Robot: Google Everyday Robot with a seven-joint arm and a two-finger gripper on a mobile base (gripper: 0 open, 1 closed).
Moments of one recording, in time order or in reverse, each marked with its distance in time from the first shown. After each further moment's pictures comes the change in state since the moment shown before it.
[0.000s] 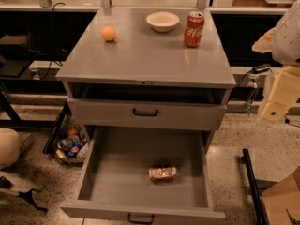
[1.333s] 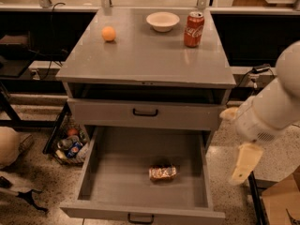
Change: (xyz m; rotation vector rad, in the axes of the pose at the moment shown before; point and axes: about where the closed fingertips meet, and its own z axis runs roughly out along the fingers) arm 0.027 0.065 0.170 -0.178 -0.093 -0.083
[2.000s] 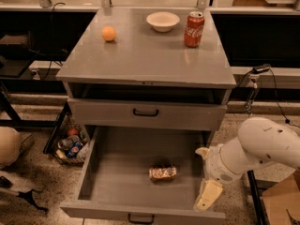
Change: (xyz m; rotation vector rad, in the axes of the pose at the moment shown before) arm 0.001 0.034 0.170 -0.072 -0.181 0.106
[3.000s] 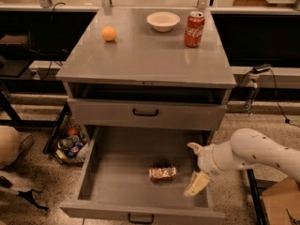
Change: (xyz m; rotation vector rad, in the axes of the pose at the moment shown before) arm 0.012 -0.066 0.076 0.088 -0.168 -0.070
